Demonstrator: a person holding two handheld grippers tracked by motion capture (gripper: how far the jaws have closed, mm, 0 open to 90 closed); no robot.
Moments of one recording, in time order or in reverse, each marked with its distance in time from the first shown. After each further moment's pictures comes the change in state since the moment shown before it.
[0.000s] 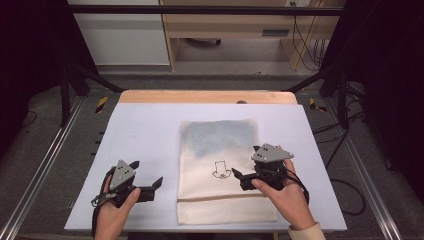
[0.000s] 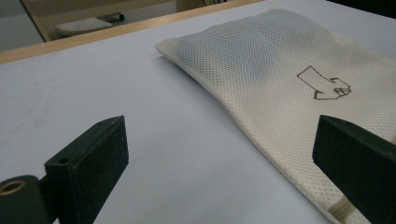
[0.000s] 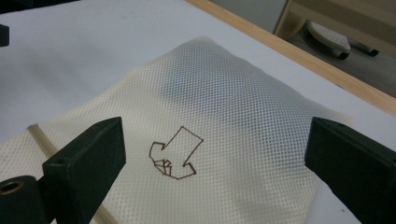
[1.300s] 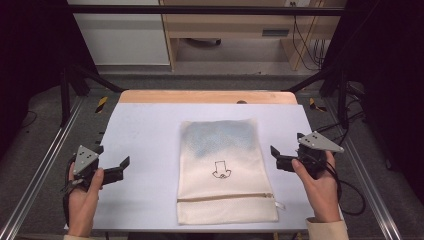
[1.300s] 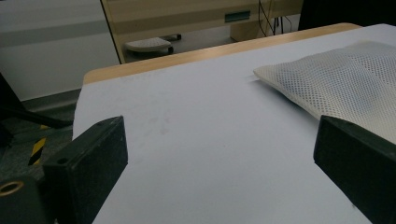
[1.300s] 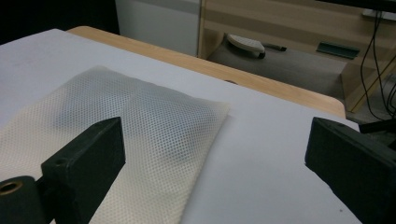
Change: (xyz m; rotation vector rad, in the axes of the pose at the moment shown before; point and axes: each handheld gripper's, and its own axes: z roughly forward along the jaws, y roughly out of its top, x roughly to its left) left arm 0.083 0.000 -0.027 -0.088 0.197 -0.059; right arm -0.078 -0.027 -0.044 -0.107 -0.271 0.197
